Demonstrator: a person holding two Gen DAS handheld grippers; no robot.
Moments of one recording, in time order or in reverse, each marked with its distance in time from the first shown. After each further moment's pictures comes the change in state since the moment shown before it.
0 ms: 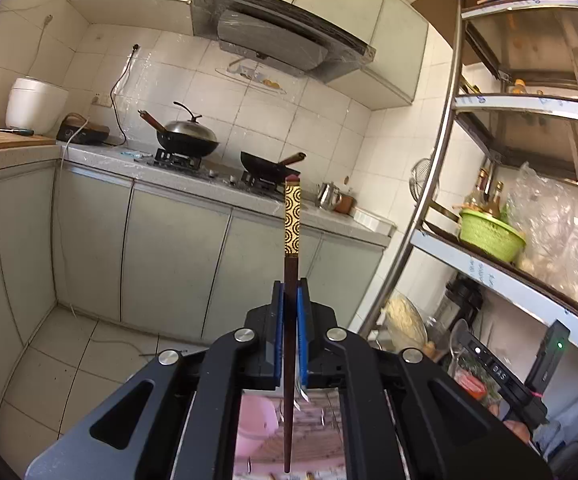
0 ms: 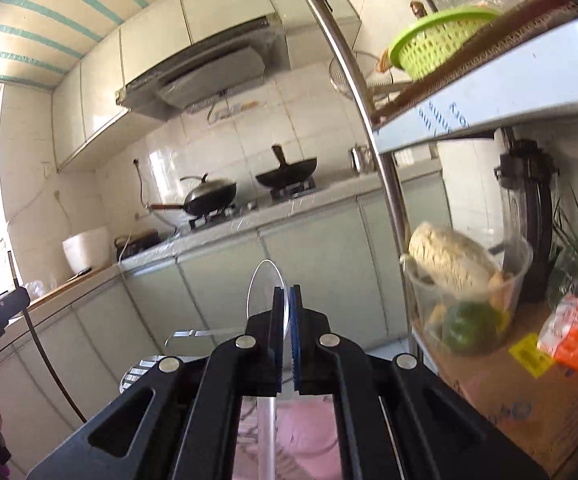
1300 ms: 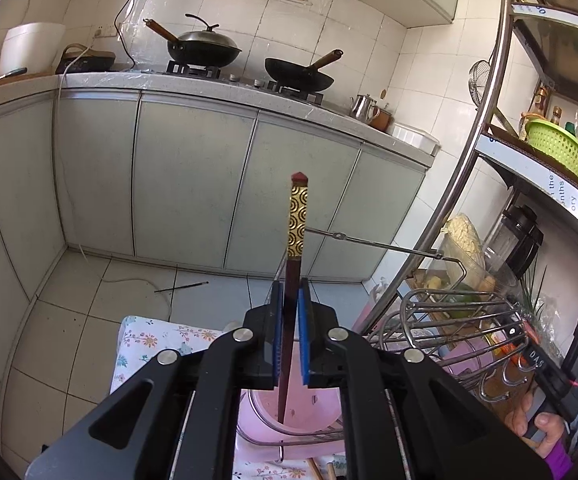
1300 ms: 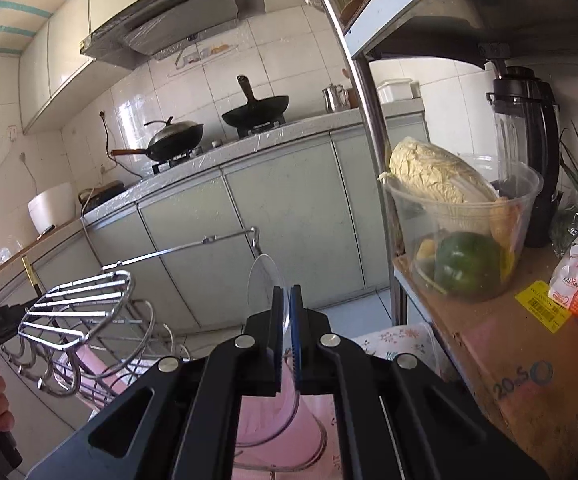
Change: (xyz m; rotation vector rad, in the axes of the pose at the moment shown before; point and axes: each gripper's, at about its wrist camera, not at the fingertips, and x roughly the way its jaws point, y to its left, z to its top) left arm 0.112 0.040 -0.095 0.002 0.298 0.084; right arm 0.071 -0.031 -0.084 0.003 0.237 -0.076
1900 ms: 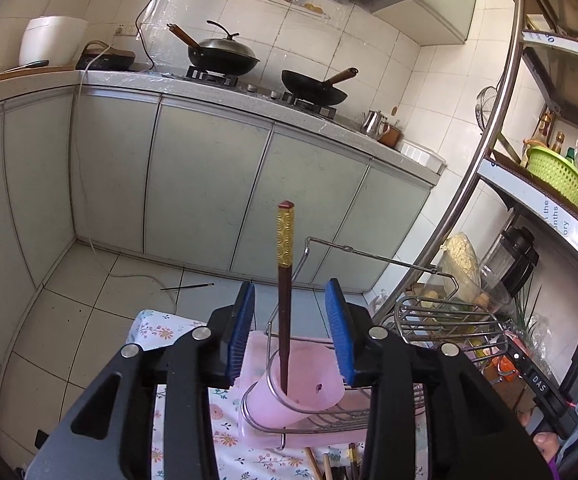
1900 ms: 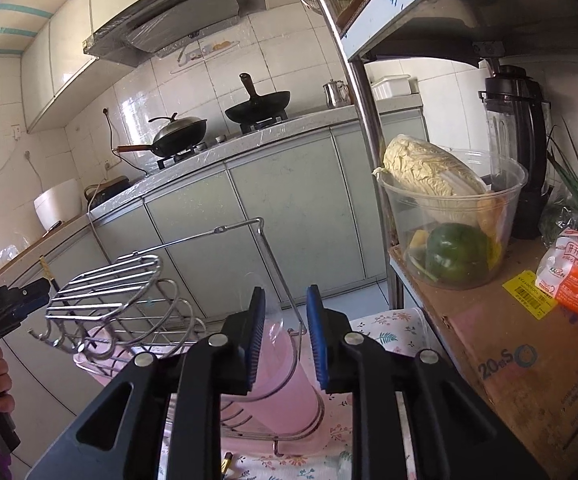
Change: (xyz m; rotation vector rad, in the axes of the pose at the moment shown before) left arm -0.041 0.013 0.001 -0.062 -0.044 0.022; right arm -0.045 -0.002 -0.003 0.004 -0.007 0.011
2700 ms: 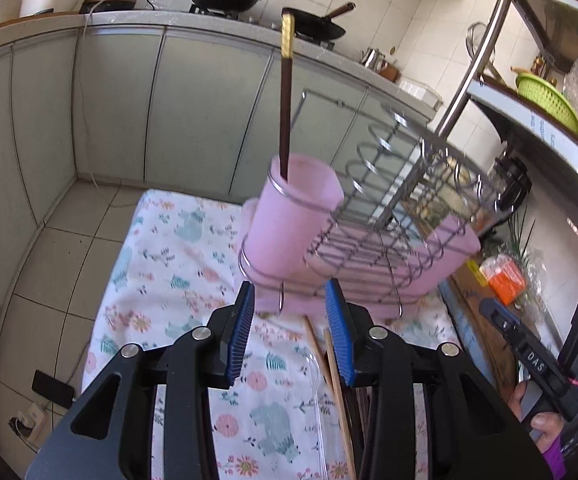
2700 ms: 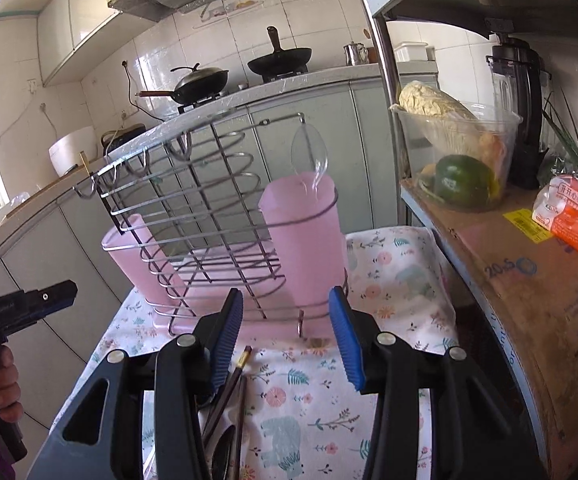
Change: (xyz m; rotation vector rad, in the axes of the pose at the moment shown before) left arm -0.026 -0.002 -0.114 0.008 0.223 -0.014; right arm -0.034 0.023 -0.087 -0.068 0.166 0.013
